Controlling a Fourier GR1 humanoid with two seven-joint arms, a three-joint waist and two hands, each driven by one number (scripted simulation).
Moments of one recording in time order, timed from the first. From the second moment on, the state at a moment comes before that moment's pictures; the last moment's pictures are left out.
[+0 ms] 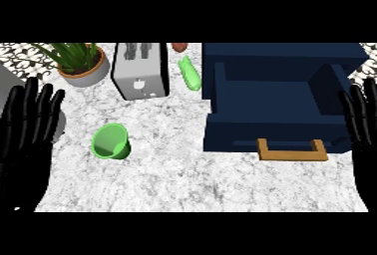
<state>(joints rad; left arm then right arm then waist) -0.01 0.08 -0.02 -2.10 0.03 -0.02 -0.02 0.01 -0.11 -0.03 -2.10 -0.01 0.03 -0.01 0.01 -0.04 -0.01</state>
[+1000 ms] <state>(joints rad) -0.02 0.10 0.18 -1.77 0.24 -0.07 -0.01 -0.10 -0.14 -0.03 -1.97 -0.08 0.13 0.09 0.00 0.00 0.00</state>
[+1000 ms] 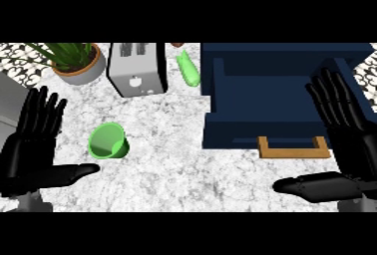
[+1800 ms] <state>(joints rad) -0.10 0.14 0.27 -1.19 0.16 -0.11 -0.34 -0.21 -0.15 -0.06 -1.91 -0.07 0.14 0.10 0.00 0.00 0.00</state>
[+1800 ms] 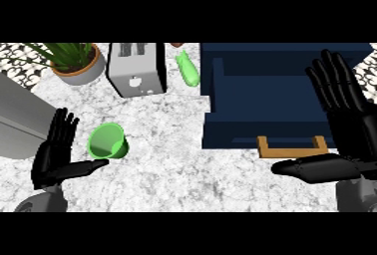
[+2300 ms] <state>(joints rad) -0.23 0.20 0.31 -0.72 0.11 -0.14 -0.63 -0.25 -0.16 -0.09 -1.89 -0.08 0.15 0.11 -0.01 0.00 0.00</state>
